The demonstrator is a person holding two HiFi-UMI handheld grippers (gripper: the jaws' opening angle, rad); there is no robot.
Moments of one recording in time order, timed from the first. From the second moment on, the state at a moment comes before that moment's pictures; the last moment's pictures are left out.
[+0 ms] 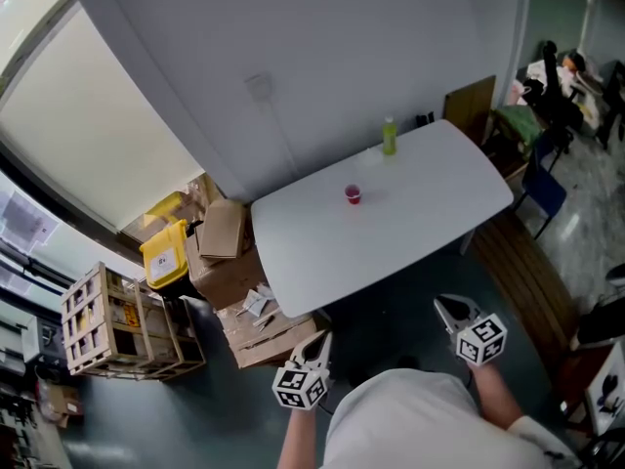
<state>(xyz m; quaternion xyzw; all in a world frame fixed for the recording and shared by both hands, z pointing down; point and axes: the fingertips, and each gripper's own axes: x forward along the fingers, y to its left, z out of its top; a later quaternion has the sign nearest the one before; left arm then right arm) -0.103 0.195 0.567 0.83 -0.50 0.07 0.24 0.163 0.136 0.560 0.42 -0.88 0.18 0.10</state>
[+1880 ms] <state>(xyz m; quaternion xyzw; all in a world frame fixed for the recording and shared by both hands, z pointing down) -0.060 0.155 0.571 0.81 -0.53 0.05 0.24 0.206 0.098 0.590 0.38 -0.90 0.19 0.12</state>
